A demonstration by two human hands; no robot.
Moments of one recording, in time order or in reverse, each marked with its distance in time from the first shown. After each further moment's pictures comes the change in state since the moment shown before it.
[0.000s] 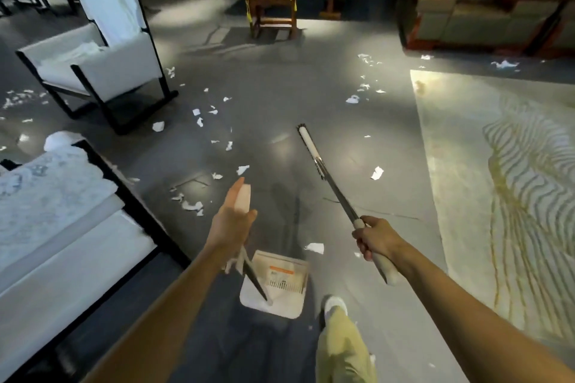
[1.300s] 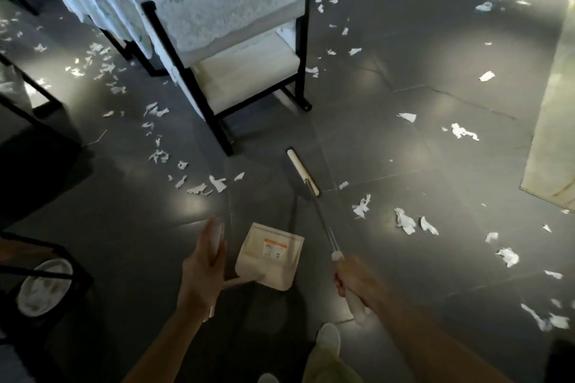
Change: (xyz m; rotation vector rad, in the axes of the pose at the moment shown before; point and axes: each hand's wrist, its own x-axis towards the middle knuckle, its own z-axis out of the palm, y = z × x) left_hand -0.790 -0.349 -0.238 0.052 0.358 -0.289; right_hand -0.584 0.443 0.327 -0.286 -0.366 0.242
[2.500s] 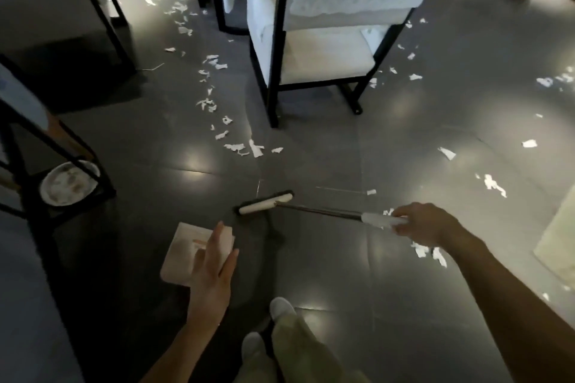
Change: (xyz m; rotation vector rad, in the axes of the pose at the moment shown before) left_hand -0.107 -0.162 -0.087 -0.141 0.296 -0.030; right_hand -0.087 -0.084 0.041 -1.422 0.179 -0.382
